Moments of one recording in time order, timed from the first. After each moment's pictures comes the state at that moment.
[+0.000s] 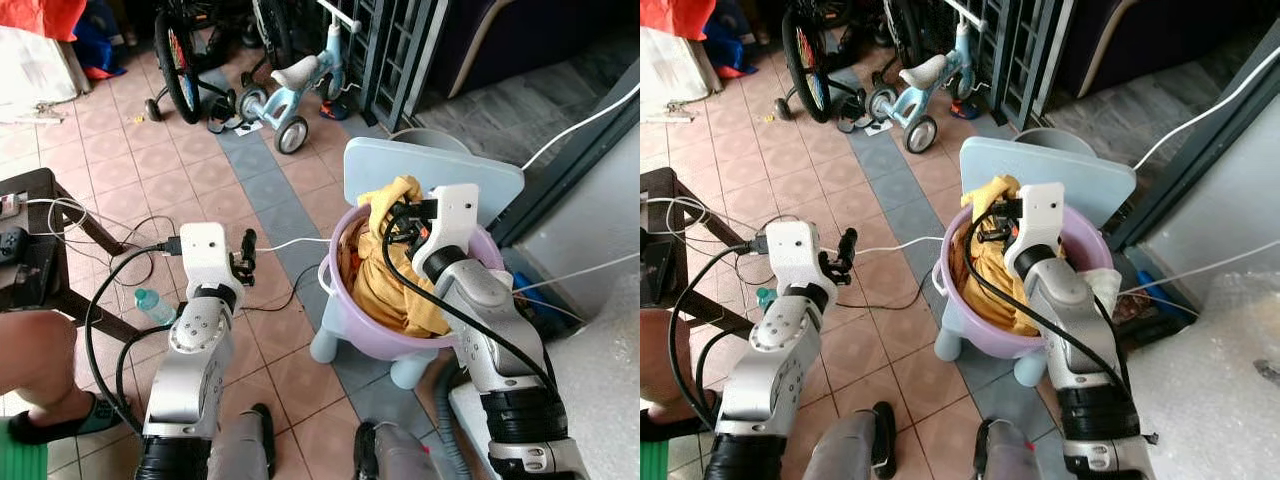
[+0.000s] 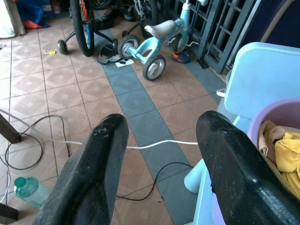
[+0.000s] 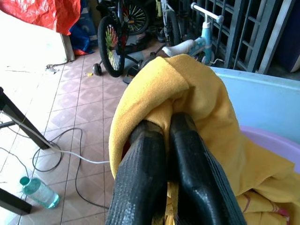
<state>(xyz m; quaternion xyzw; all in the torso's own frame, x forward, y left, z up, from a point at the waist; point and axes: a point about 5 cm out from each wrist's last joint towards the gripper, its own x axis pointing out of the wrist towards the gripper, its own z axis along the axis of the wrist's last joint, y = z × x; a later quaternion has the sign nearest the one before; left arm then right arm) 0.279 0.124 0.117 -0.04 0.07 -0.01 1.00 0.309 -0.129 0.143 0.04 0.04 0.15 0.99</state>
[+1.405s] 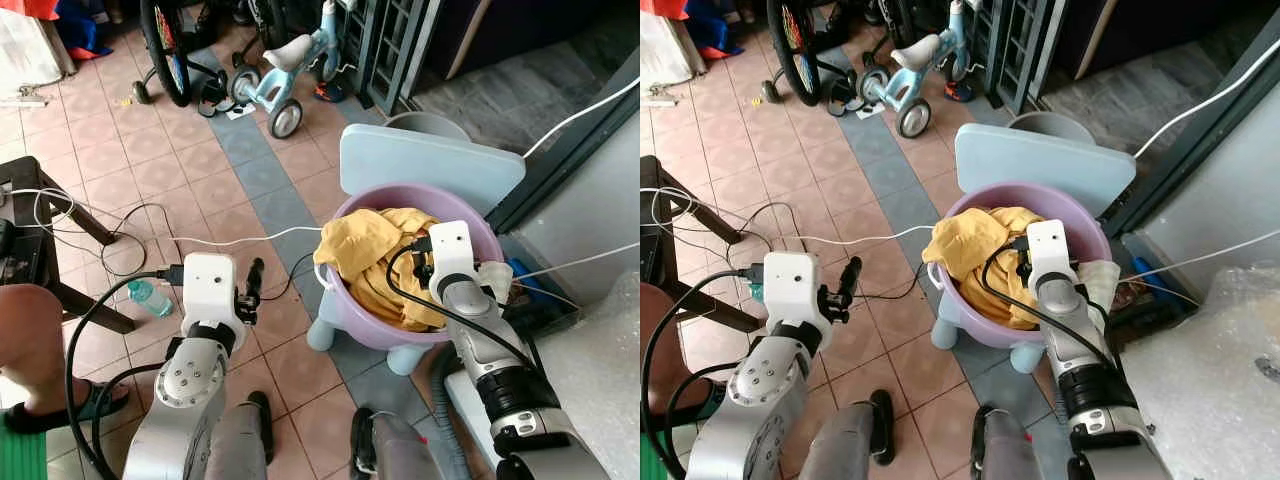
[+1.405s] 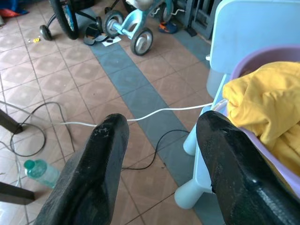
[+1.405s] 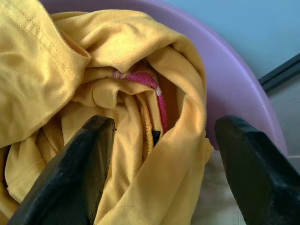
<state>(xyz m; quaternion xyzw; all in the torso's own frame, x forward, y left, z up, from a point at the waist) 0.217 0.123 0.125 0.01 0.09 -0.05 0.99 0.337 -0.169 0.079 -0.13 0.18 -0.02 0.97</state>
